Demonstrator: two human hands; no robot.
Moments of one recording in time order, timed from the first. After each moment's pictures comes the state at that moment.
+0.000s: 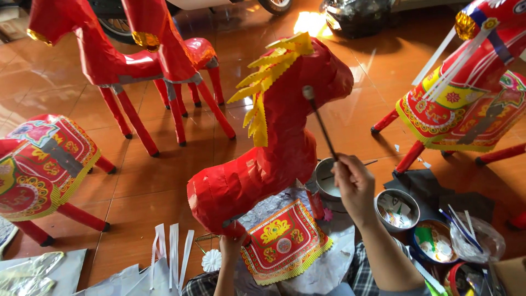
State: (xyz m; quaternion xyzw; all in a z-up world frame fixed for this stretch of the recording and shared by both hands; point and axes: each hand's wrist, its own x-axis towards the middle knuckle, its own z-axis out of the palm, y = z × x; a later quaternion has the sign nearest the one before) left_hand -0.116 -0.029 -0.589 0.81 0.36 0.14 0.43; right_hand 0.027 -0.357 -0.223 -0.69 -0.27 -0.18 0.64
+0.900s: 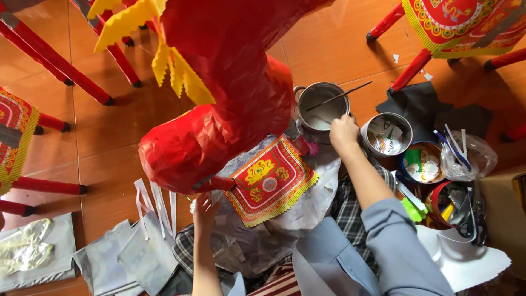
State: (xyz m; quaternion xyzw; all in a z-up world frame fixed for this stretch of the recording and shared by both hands) left_hand -0.165 -0.033 -0.569 0.65 0.38 0.12 0.65; right_hand 0.164 -0.425 -0.561 -0.99 -0.13 -0.02 0.00
